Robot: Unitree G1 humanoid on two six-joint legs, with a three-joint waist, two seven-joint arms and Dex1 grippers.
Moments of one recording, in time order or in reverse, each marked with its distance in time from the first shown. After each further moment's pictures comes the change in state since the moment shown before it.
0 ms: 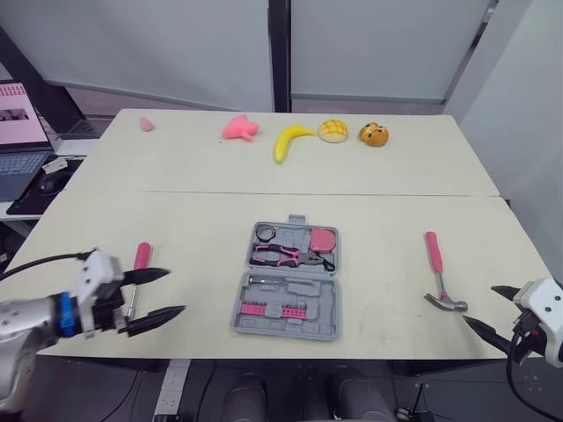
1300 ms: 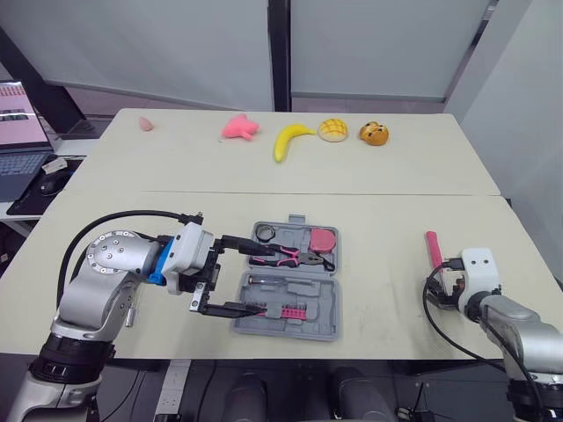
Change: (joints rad) left arm -0.391 -0.110 -0.335 -0.121 -0.062 -0.040 -0.142; right arm -0.527 0.318 0.282 0.232 -0.076 0.565 -0.651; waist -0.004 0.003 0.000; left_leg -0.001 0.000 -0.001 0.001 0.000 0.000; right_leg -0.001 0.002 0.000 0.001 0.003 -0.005
